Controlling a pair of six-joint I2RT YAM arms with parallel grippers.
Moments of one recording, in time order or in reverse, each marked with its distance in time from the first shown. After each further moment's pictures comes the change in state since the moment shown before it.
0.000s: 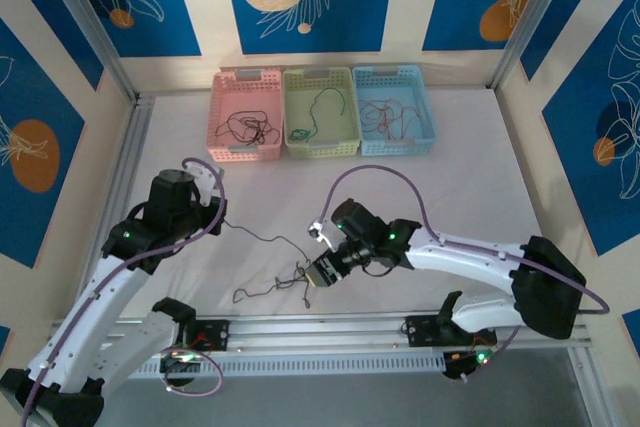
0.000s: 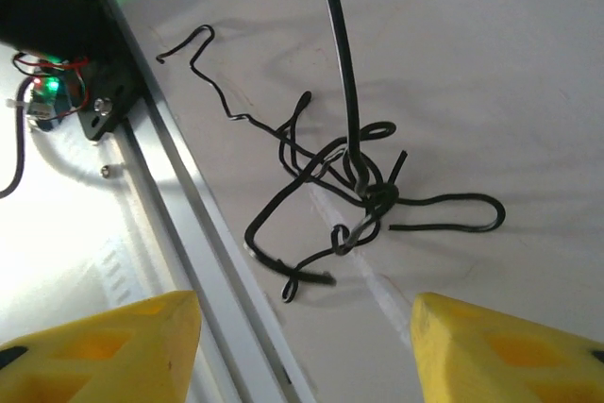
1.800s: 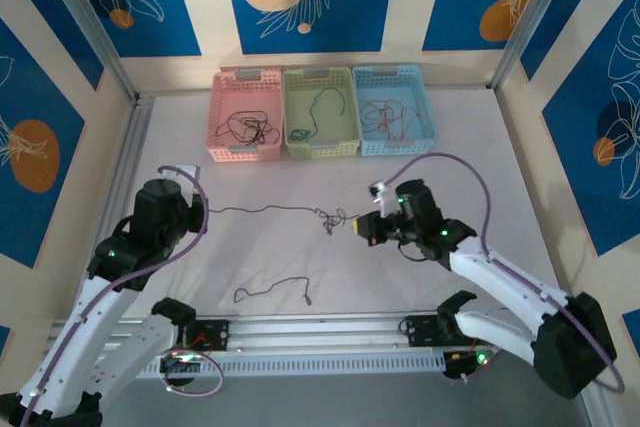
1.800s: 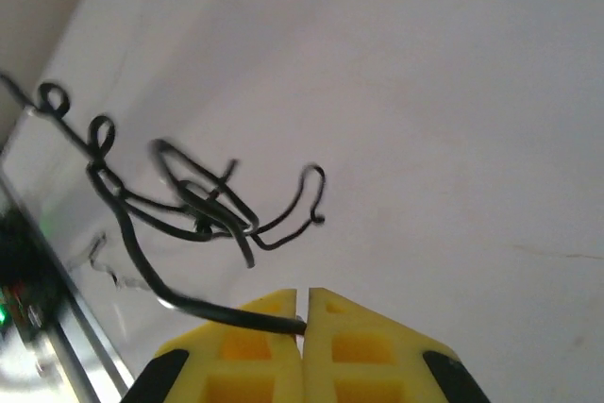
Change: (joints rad) left arm 0.000 -0.119 0.000 -0.008 -0.262 -0.035; right arm -0.492 -0.342 -0.198 0.092 0.010 0.109
